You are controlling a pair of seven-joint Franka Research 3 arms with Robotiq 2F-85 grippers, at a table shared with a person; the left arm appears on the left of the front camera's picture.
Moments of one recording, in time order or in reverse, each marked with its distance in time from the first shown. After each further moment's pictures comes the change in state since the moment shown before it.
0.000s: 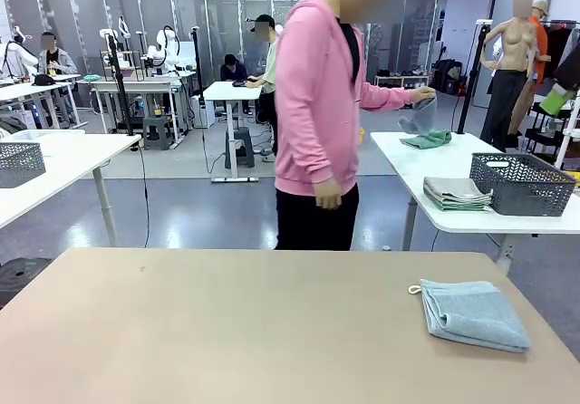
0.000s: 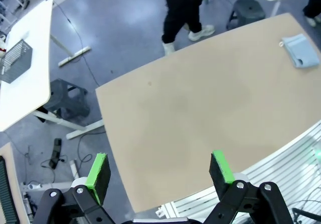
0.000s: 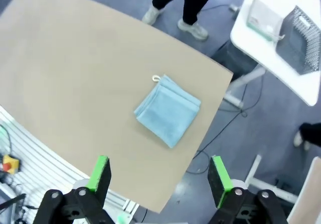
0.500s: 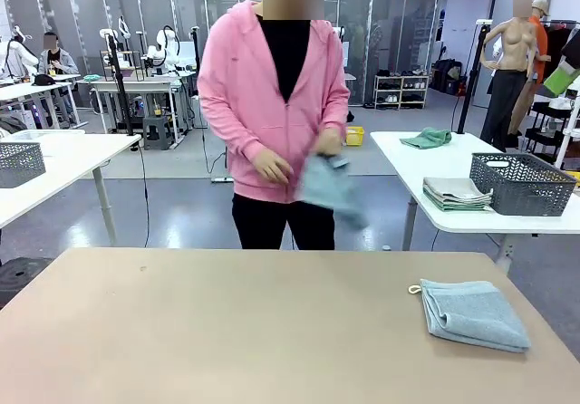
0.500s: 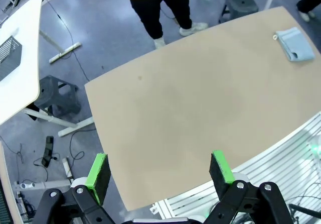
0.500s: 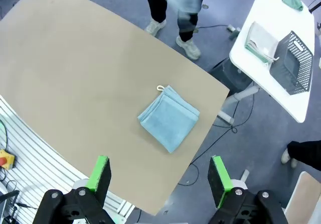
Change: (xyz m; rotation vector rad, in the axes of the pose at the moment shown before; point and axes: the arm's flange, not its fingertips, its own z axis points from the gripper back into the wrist) left arm -0.012 -0.006 -0.017 -0.036 0.025 0.003; right arm -0.014 0.039 0.040 -0.028 -0.072 0.082
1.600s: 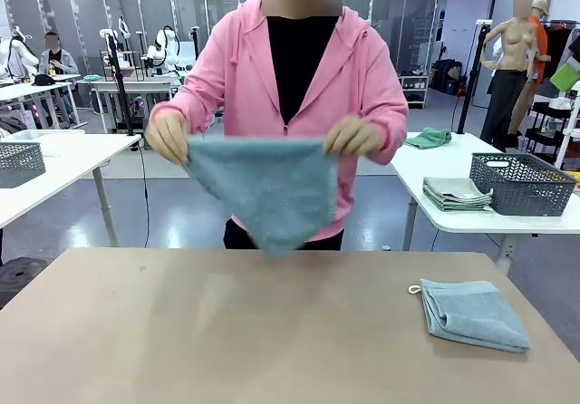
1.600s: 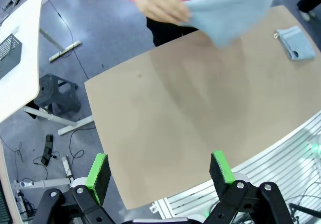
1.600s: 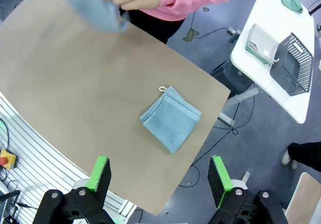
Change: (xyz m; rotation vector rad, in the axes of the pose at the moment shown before) left arm -0.005 0.000 -0.002 0.002 0.004 0.003; right arm -0.005 0.005 0.006 0.004 -0.011 0.000
